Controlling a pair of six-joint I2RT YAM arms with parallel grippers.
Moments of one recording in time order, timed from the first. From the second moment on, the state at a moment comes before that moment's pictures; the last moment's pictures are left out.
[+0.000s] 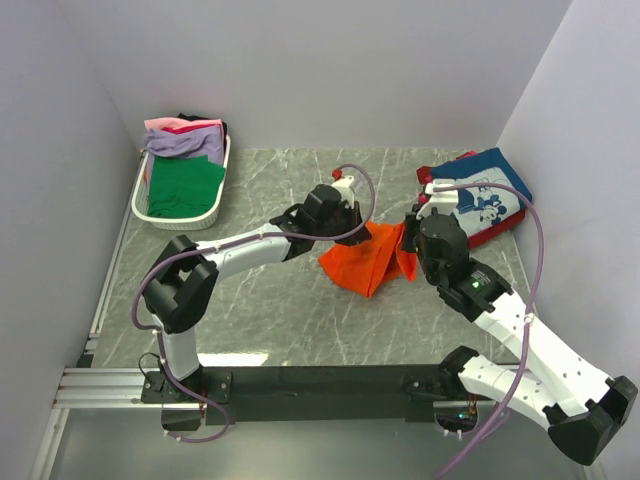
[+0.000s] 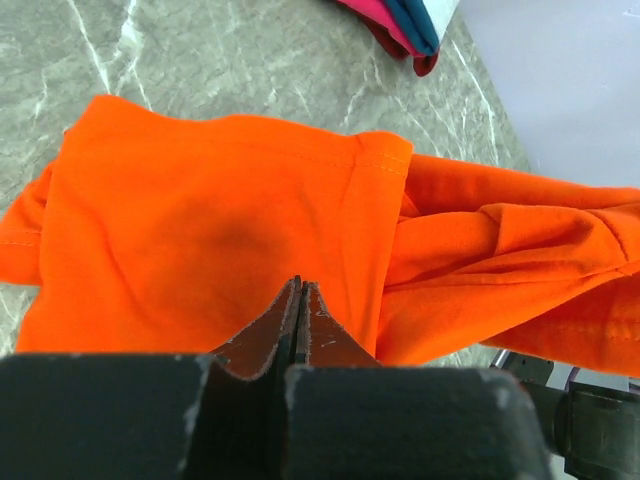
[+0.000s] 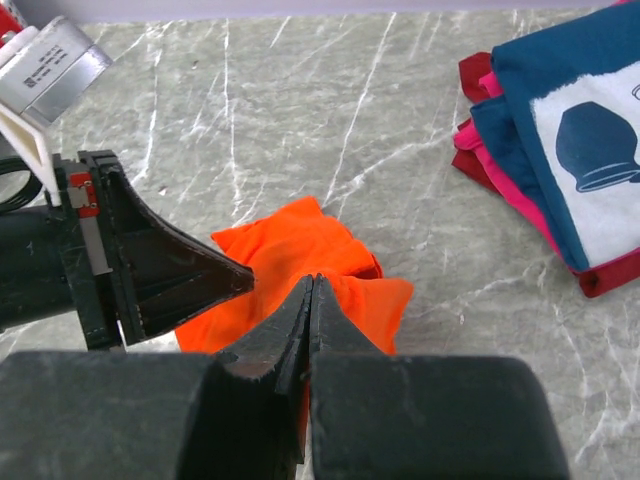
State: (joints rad) left arm -0.81 1.84 1.31 0.08 0.20 -0.57; right arm 0.64 0.87 0.88 -0.35 0.53 0.27
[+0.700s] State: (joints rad) left arm -0.86 1.85 1.34 0.09 0.26 -0.59; right arm 0.59 0.89 0.86 -0.31 0.48 0.27
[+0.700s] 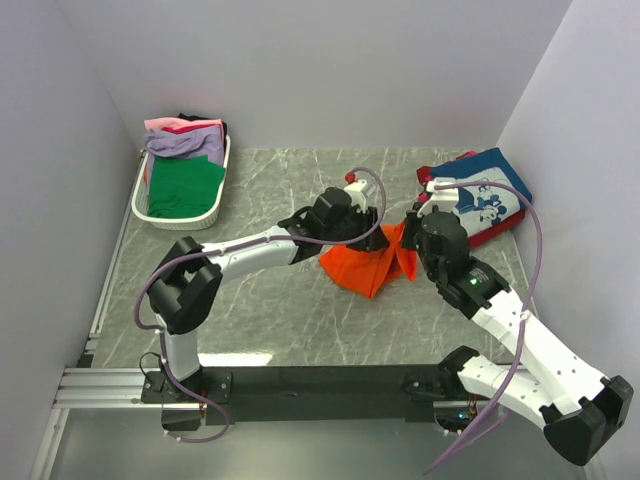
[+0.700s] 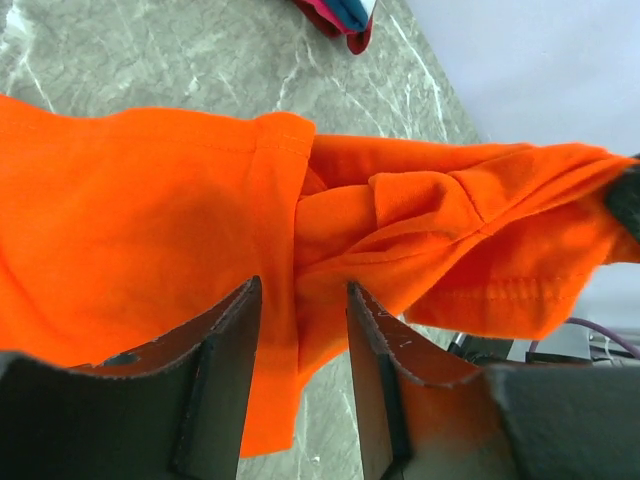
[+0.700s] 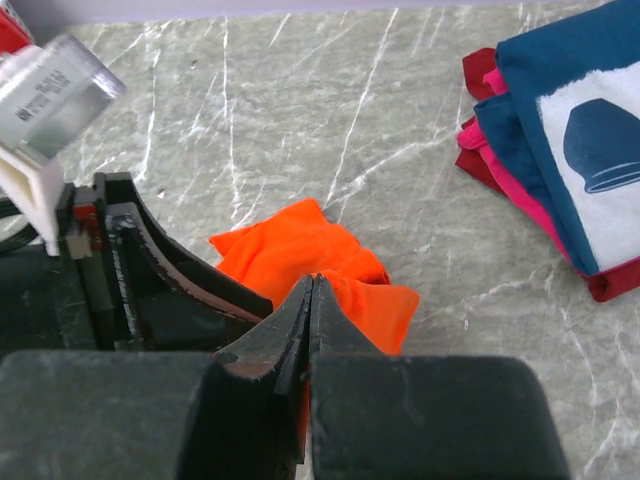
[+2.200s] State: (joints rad) left arm -0.51 1.64 1.23 0.02 0.09 -0.55; right arm 0.47 1.07 0.95 -0.25 0.39 0.25
